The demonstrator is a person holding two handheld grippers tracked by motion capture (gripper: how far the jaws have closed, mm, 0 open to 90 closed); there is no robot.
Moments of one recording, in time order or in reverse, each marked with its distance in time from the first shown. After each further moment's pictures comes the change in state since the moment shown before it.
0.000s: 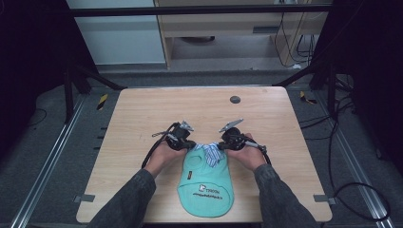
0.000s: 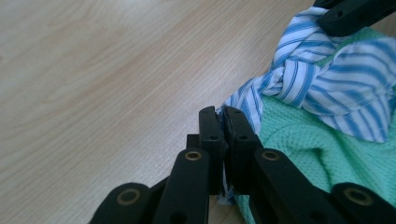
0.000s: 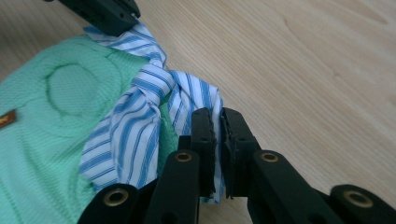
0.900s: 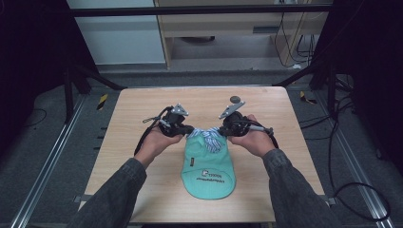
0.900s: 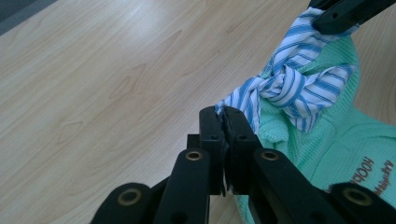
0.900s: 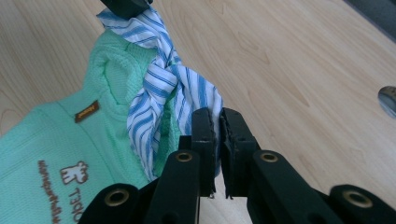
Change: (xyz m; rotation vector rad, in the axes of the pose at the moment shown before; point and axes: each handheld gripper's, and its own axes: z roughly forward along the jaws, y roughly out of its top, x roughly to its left) left arm 0.007 0.038 -0.060 -0.091 0.011 0.053; right arm 0.000 0.051 -0.061 -0.044 -0.032 -0.187
